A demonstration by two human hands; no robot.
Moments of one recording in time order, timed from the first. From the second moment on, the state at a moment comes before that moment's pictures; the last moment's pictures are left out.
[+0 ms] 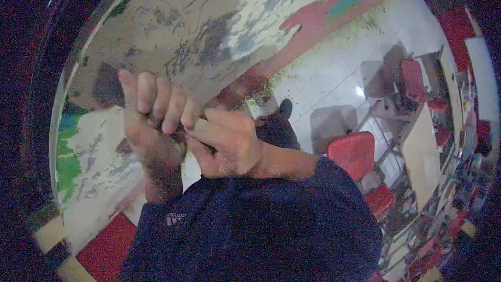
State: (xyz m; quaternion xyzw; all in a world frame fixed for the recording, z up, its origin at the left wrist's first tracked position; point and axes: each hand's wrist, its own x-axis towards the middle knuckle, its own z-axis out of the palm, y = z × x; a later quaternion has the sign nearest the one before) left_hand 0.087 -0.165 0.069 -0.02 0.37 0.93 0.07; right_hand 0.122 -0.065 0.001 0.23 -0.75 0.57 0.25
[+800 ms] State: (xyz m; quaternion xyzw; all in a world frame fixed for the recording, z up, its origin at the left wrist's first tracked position) left_hand 0.077 -0.179 0.079 0.02 0.42 0.91 0.07; right_hand 0.113 -0.088 0.008 0.20 -0.72 0.60 0.30
